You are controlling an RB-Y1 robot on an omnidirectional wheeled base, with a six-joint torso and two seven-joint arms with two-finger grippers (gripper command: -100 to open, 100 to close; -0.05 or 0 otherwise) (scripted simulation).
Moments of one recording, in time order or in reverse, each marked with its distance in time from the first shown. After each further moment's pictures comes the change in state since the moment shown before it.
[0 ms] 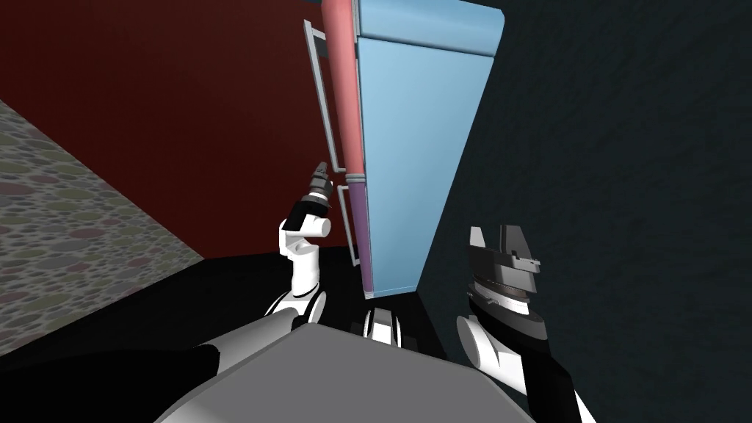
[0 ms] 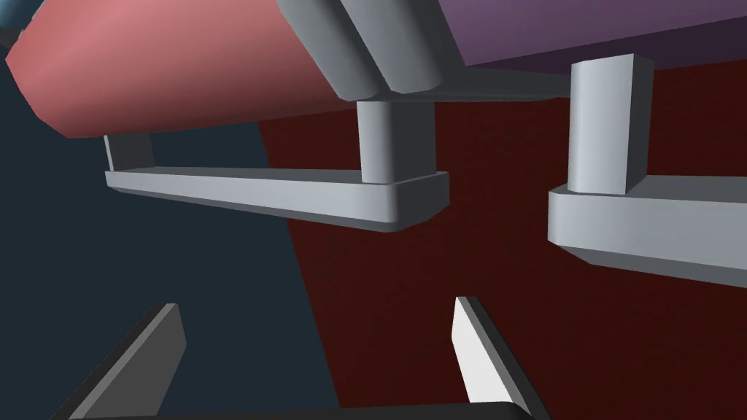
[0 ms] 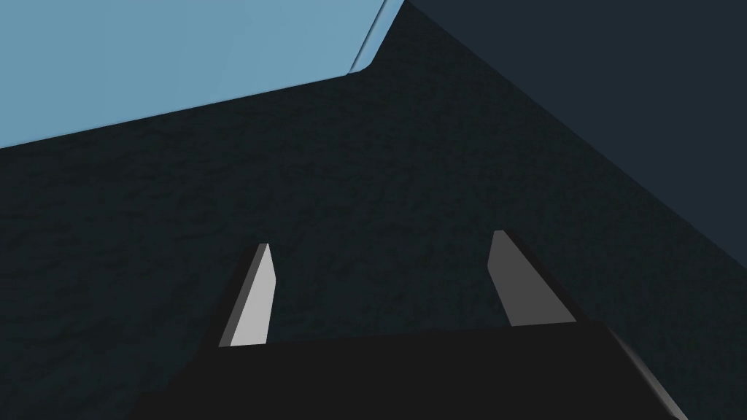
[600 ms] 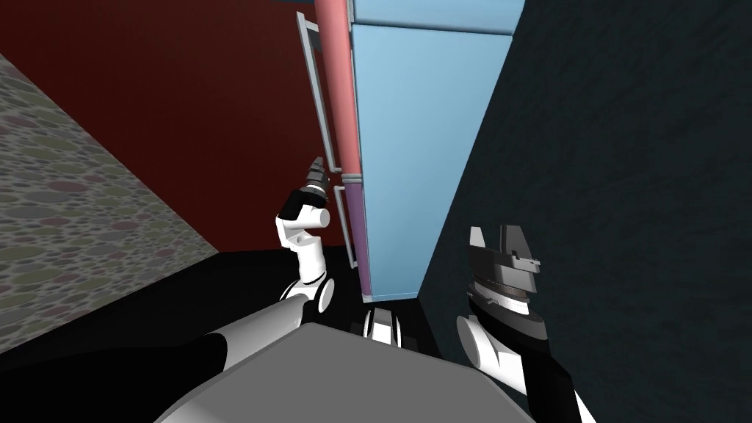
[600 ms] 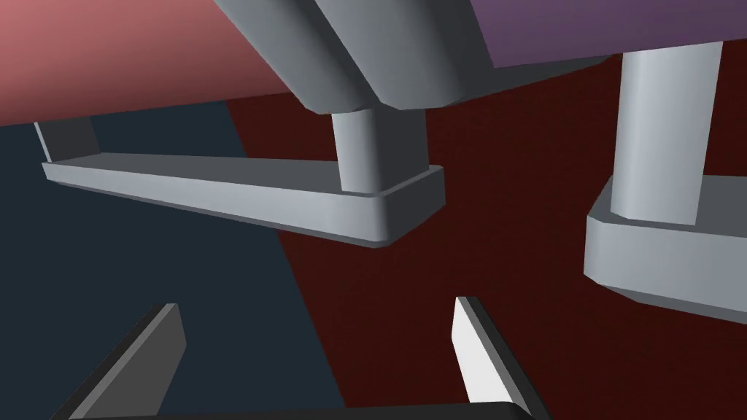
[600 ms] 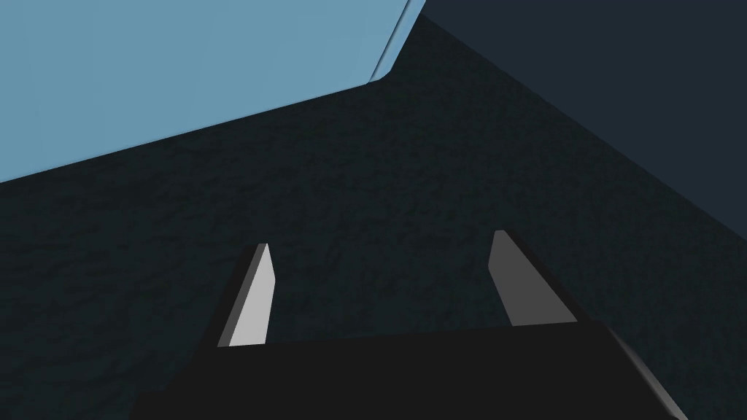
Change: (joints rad) left arm -0.141 -0.040 0.062 0.022 -0.038 0.155 -0.054; right arm 0.000 0.000 0.000 0.000 0.000 0.000 0.000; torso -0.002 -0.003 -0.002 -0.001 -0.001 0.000
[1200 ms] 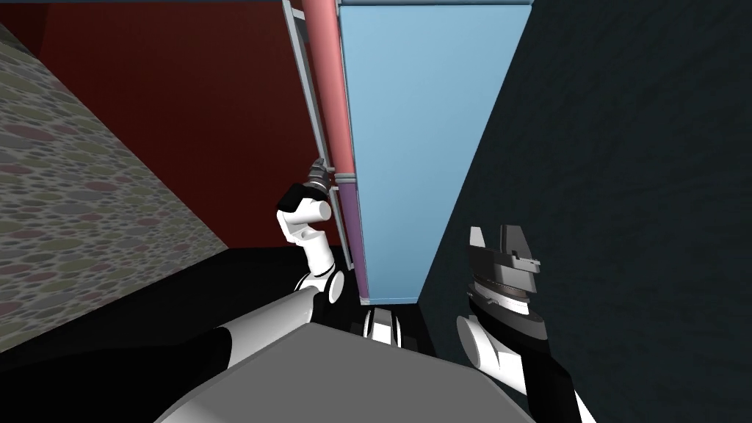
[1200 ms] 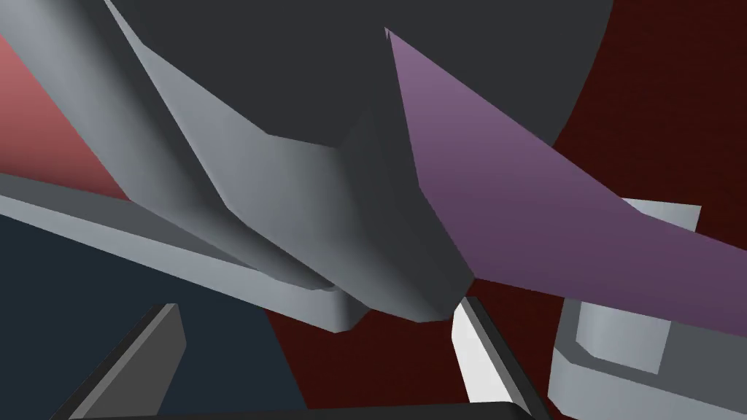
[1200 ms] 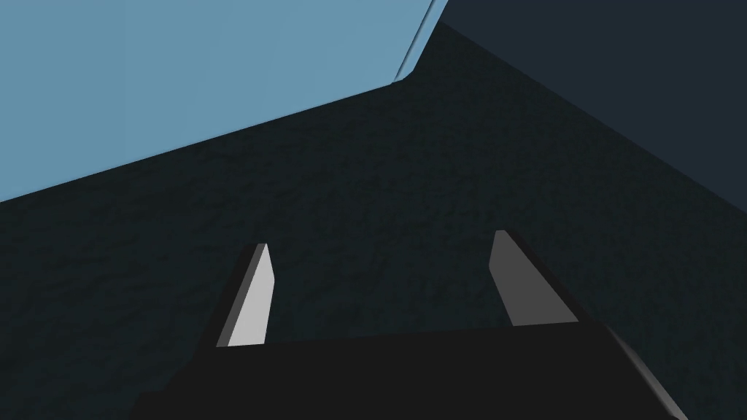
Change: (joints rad) left arm -0.120 -0.097 0.057 0.019 -0.028 0.140 -0.045; right arm 0.000 0.000 0.000 0.000 0.000 0.000 0.000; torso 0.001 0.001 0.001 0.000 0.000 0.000
